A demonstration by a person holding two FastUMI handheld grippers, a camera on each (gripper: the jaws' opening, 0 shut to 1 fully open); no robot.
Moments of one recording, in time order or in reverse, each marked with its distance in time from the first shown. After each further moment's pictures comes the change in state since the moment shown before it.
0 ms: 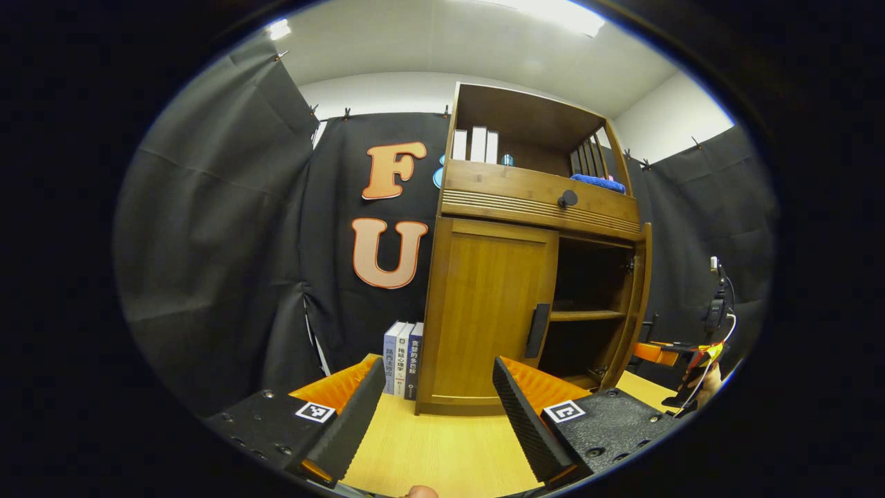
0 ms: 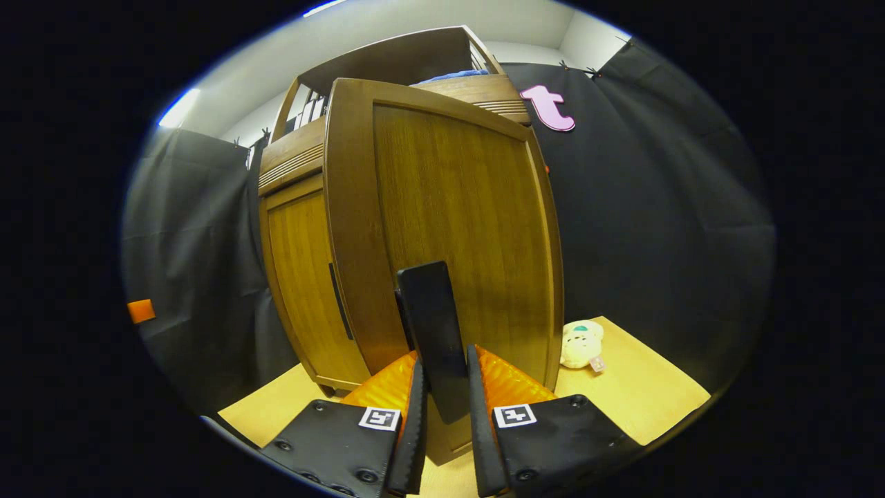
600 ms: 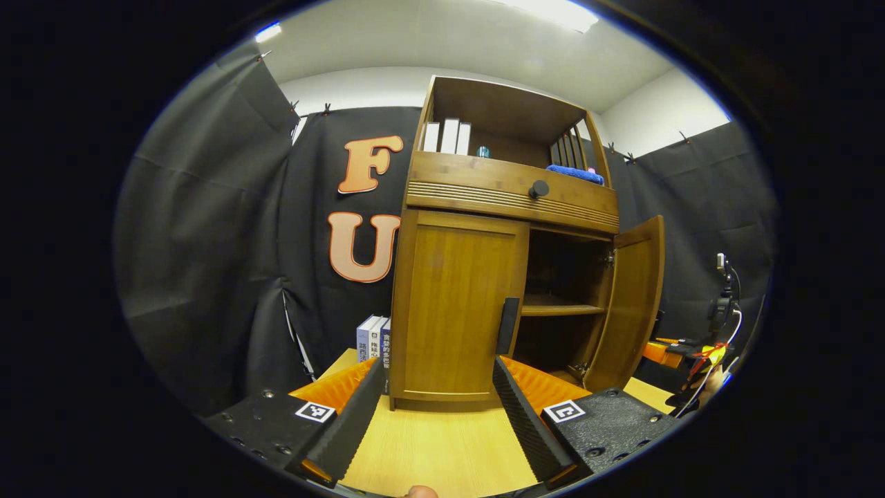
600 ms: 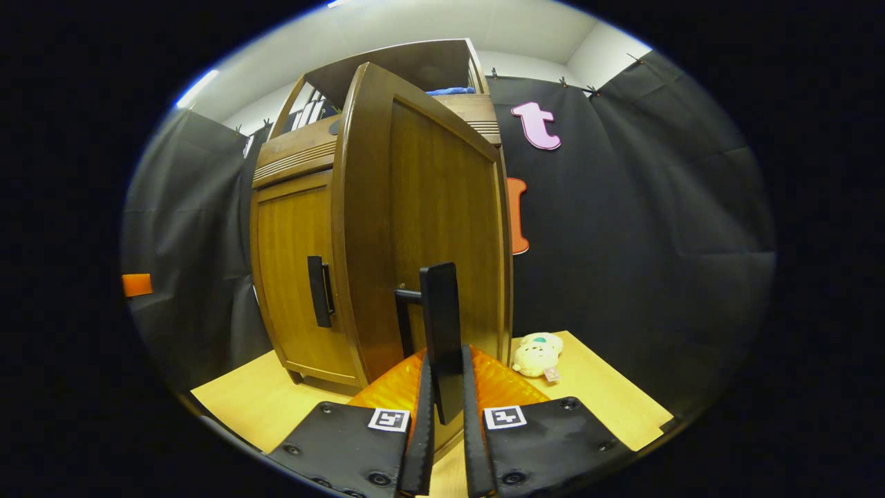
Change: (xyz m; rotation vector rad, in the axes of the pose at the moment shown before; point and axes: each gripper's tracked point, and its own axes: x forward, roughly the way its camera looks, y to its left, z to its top) left arm 0.007 -0.054 -0.004 0.008 0.023 -0.057; right arm -0.041 -0.056 0.005 -0.083 -0.025 -0.077
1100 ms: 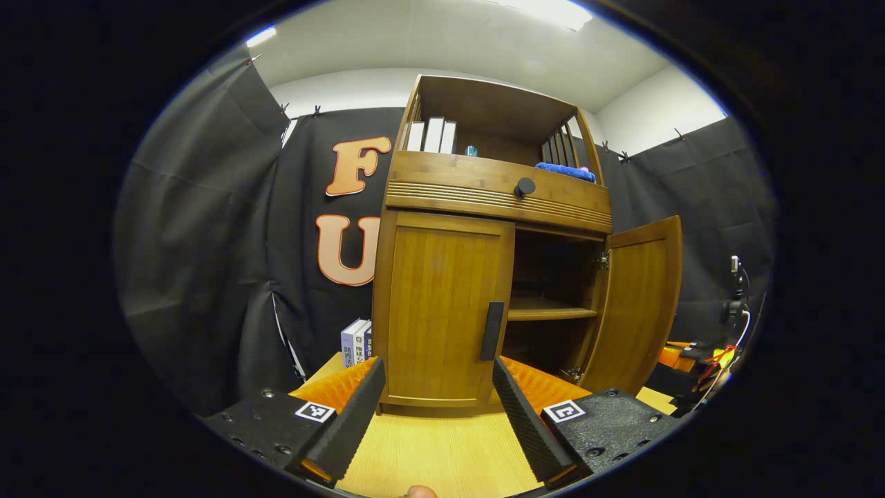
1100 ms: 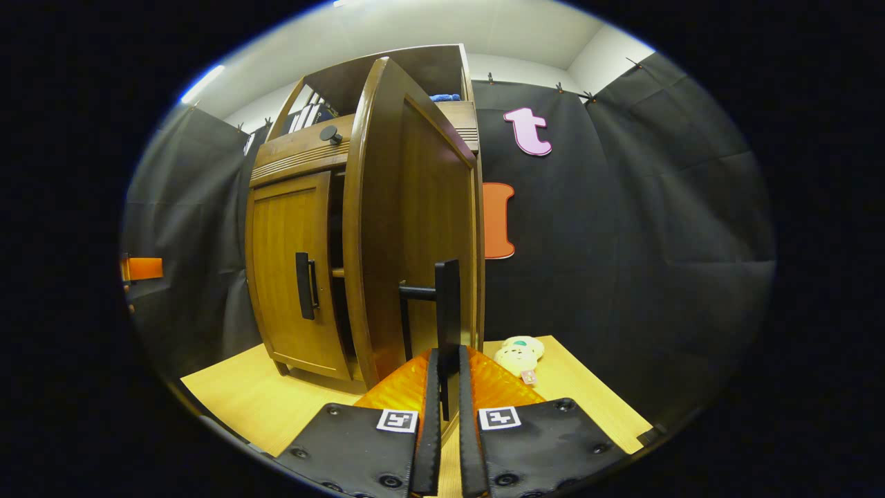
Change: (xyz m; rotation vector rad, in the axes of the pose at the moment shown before) left arm 0.023 -0.033 0.001 0.019 -0.013 -0.010; right arm -0.020 -0.043 0.002 -0.019 -0.008 -0.003
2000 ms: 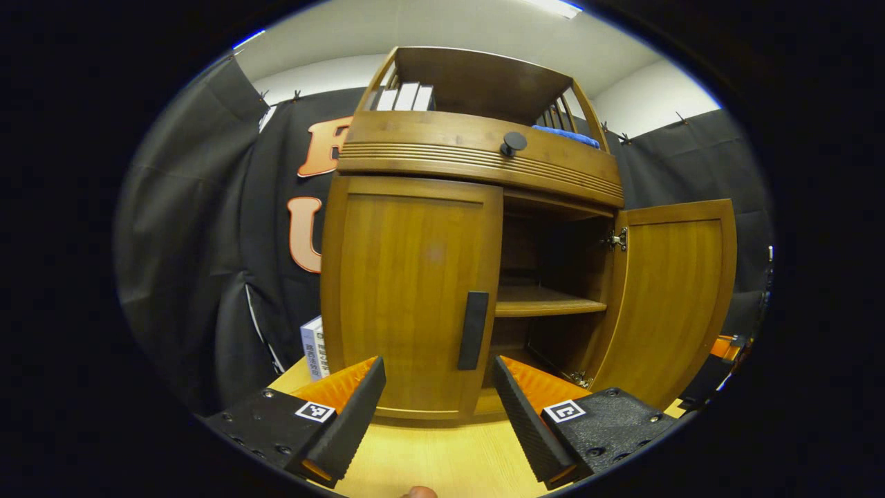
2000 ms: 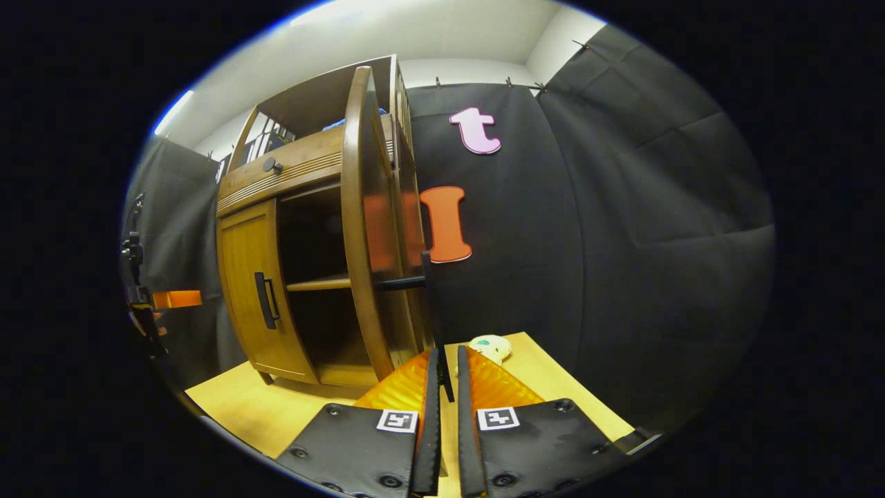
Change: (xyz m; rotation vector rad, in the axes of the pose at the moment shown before) left arm 0.117 -0.062 -0.042 0.009 0.054 -0.038; right arm -0.022 -0.119 -0.004 0.118 -0.021 -0.046
